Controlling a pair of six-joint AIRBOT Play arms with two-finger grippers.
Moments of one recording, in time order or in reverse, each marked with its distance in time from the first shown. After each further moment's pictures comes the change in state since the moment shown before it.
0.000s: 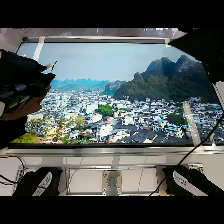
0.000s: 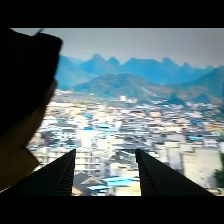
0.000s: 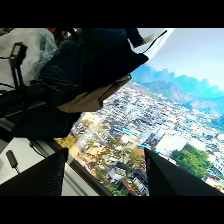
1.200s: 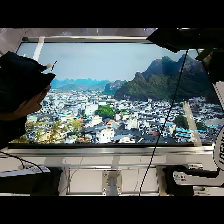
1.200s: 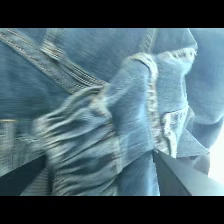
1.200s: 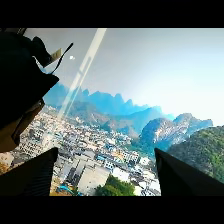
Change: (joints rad) left arm 0.976 -0.711 0.242 -0.973 0.105 0.298; right arm 0.012 -0.348 -0.039 -0.193 -0.298 -0.119
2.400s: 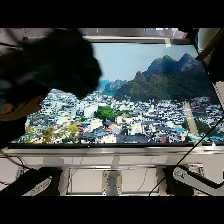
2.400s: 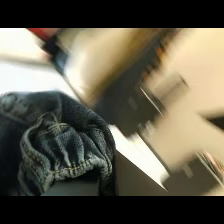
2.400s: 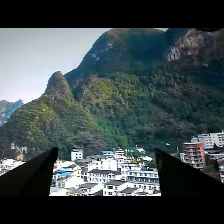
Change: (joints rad) left arm -1.435 0.410 0.133 -0.180 0.125 0.095; right arm -0.461 0.210 0.114 -0.375 0.331 -0.076
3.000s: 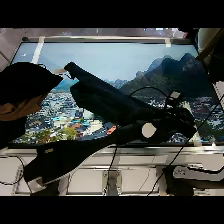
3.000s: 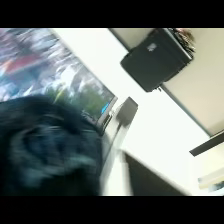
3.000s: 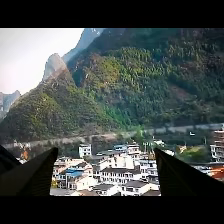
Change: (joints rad) left arm -0.778 -0.765 0.360 0.079 0.435 0.059; right arm -0.076 -0.205 -0.042 0.119 -0.056 -0.023
